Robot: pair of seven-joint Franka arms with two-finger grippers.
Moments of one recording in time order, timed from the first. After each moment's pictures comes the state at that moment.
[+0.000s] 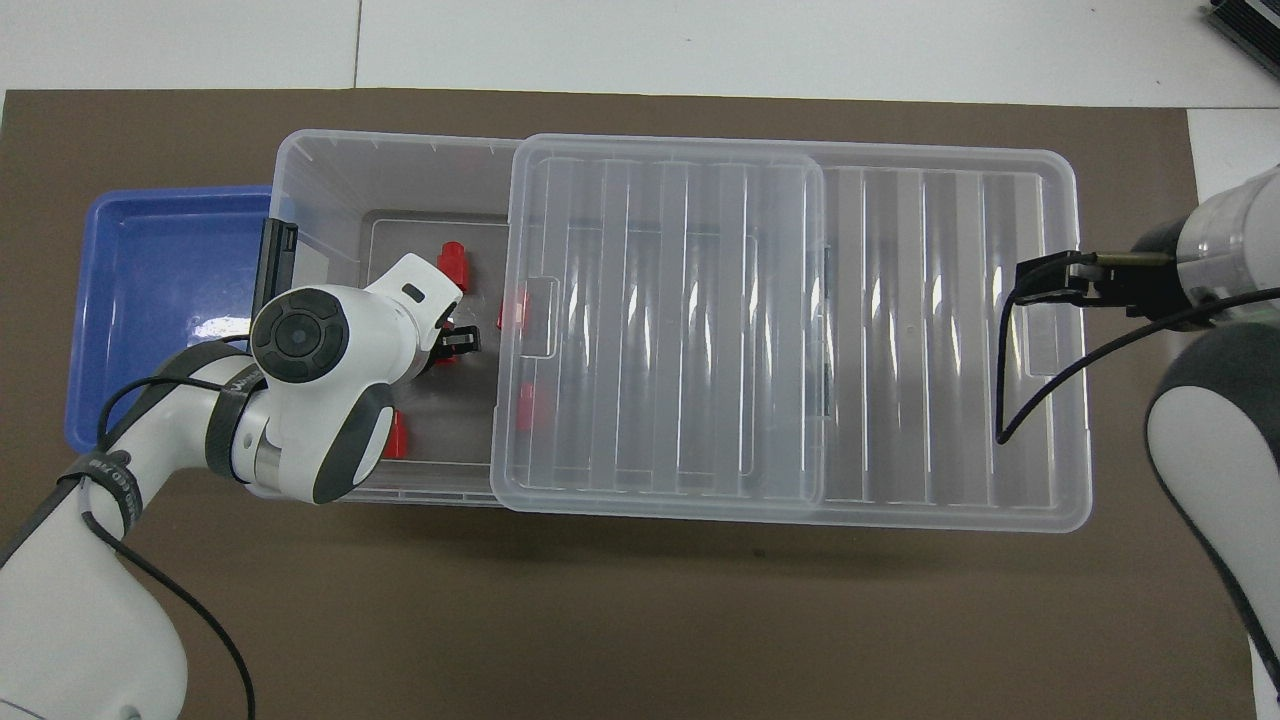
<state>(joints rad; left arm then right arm) -0.25 0.25 -0.11 -2.12 0.08 2.52 -0.46 0.05 -0.02 0.02 -1.64 -0.04 1.73 0.21</state>
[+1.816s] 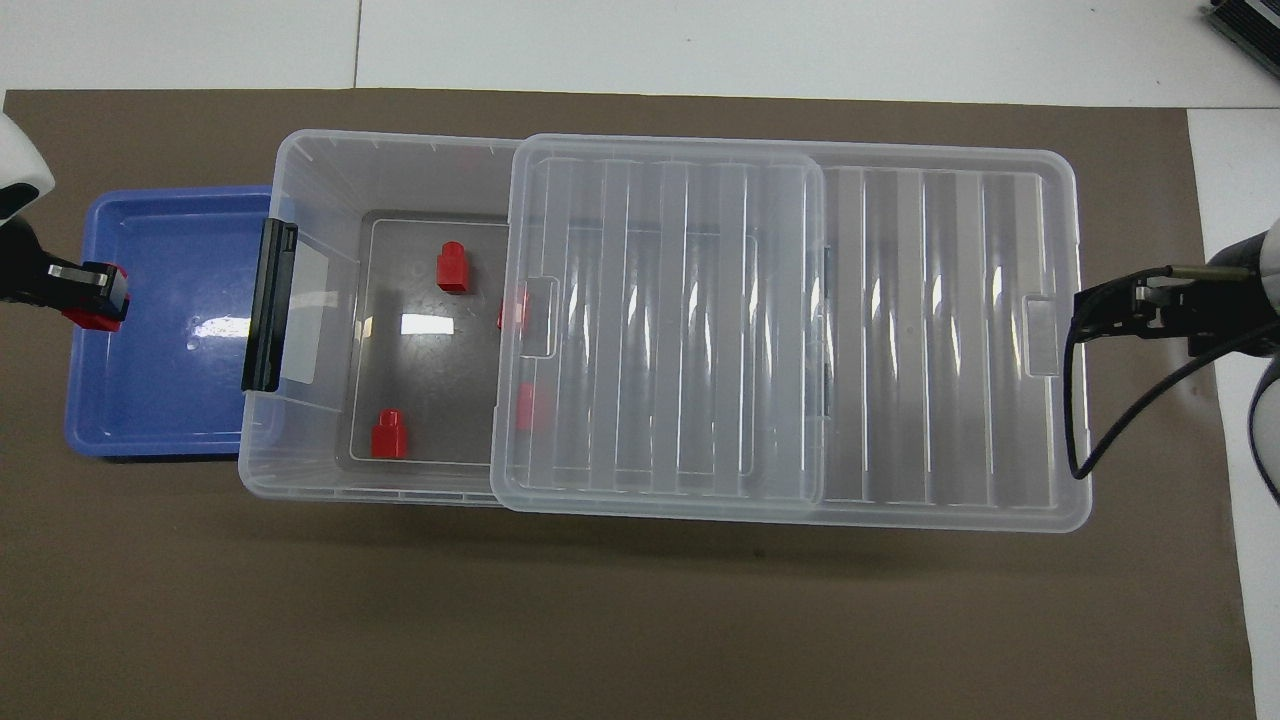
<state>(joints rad) 0.12 0.14 -0.08 -1.60 0.08 1.69 0.19 0.02 -0.02 0.01 -1.61 -0.04 1.57 0.18</state>
